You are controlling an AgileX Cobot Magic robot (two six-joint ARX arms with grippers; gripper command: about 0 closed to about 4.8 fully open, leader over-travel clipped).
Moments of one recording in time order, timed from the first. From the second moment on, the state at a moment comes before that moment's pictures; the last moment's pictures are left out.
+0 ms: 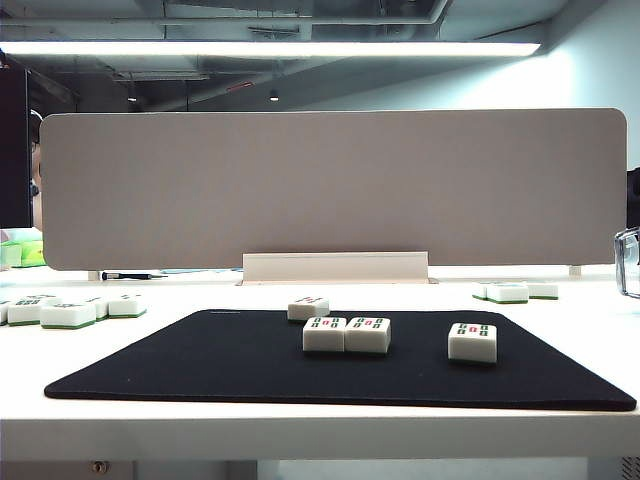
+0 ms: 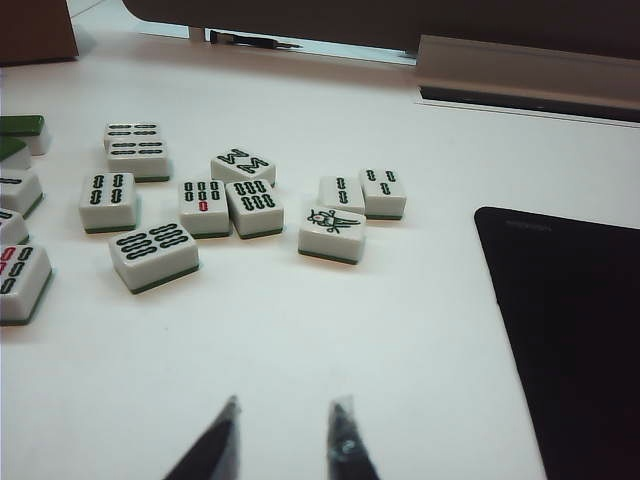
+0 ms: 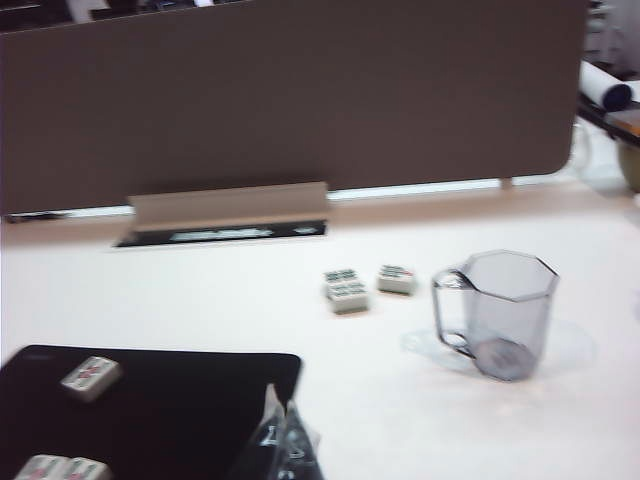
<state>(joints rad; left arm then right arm) -0.07 0.00 0.01 -0.17 -0.07 -0.09 0.02 0.01 0.51 -0.52 -0.09 0.12</state>
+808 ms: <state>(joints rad) -0.07 0.00 0.01 -0.17 -0.07 -0.09 0.02 0.01 0.71 -0.84 -0.49 0.24</state>
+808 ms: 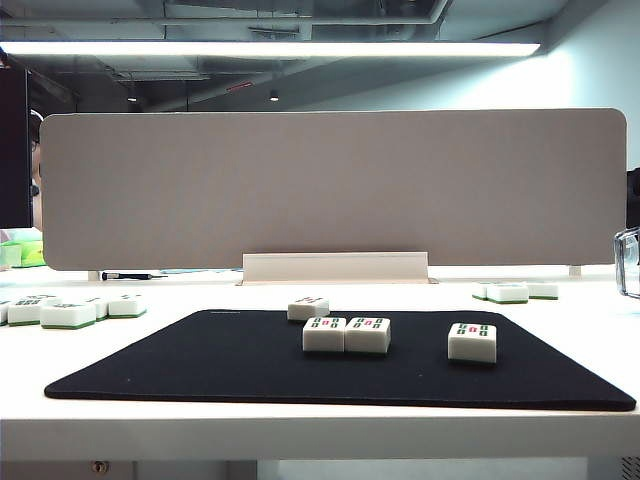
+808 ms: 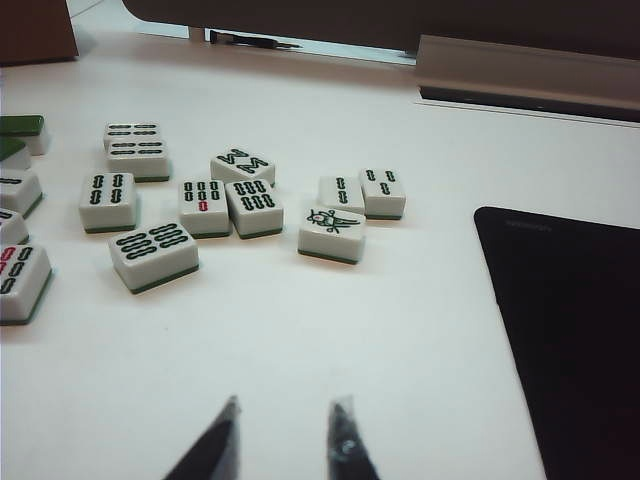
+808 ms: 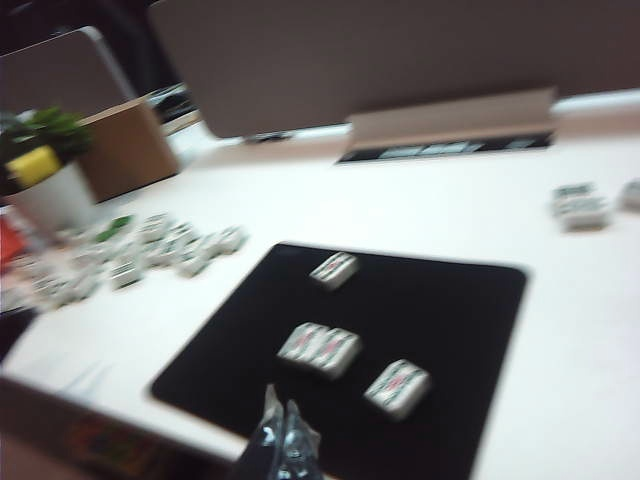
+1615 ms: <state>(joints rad) -0.07 0.00 0.07 -0.23 -0.04 -0.16 0.02 0.01 0.72 -1.00 -0.60 0.35</state>
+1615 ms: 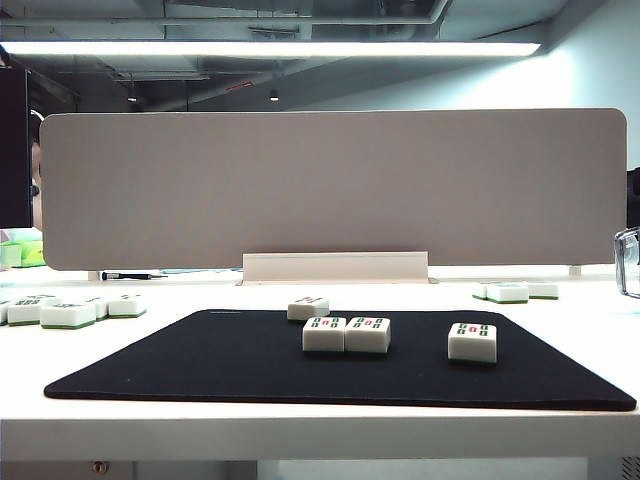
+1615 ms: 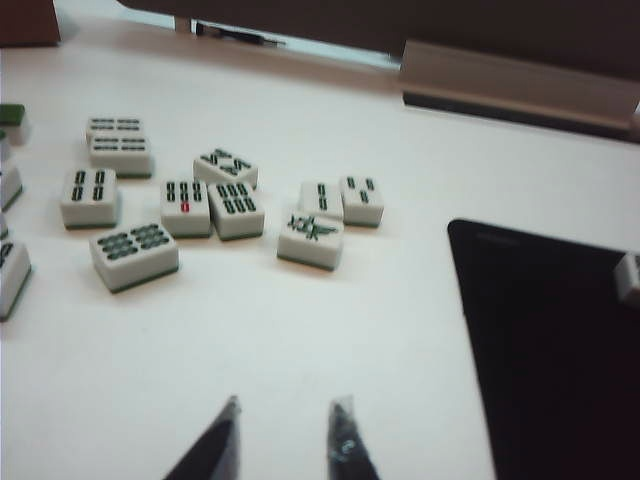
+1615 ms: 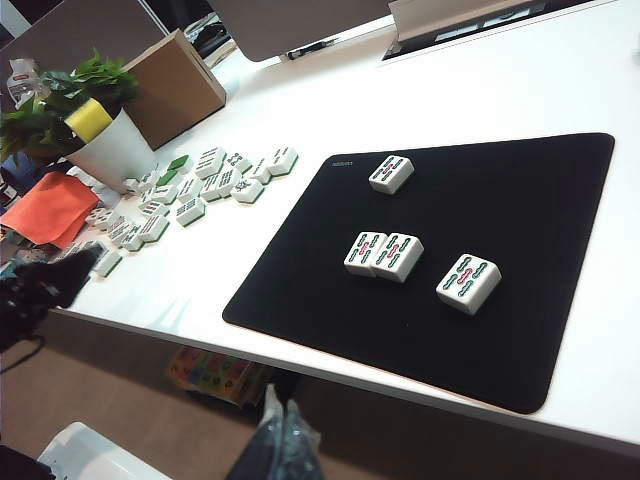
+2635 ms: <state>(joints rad) -0.07 0.46 0.54 -0.29 0.20 -0.21 0.02 0.01 0.72 -1.01 -0.60 0.35</state>
